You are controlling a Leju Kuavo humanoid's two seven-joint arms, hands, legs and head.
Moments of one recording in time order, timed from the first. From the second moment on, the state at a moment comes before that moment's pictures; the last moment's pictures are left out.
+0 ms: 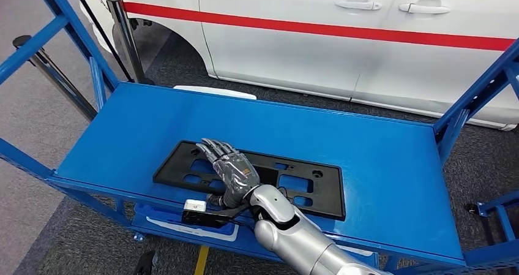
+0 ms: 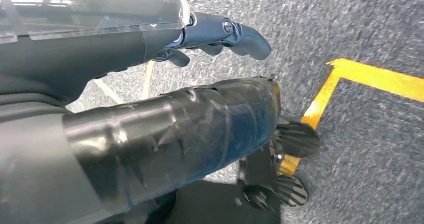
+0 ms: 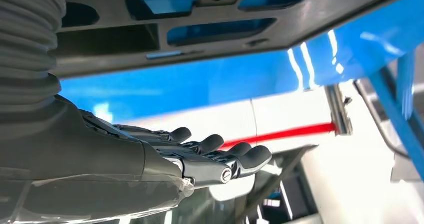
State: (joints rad) left arm -0.28 -0.12 1.30 -0.21 -0.98 0.19 0.24; right arm -0.61 0.22 0.91 -0.89 0.67 -0.35 -0.15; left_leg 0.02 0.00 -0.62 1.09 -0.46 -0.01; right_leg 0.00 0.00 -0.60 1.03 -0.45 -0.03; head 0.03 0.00
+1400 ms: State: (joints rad) left arm -0.26 -0.11 1.32 -0.21 -0.92 0.20 0.21; right arm -0.69 0.26 0.92 -0.71 0.93 -0.33 0.08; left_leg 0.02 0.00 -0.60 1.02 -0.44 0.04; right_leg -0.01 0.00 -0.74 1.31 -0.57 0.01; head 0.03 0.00
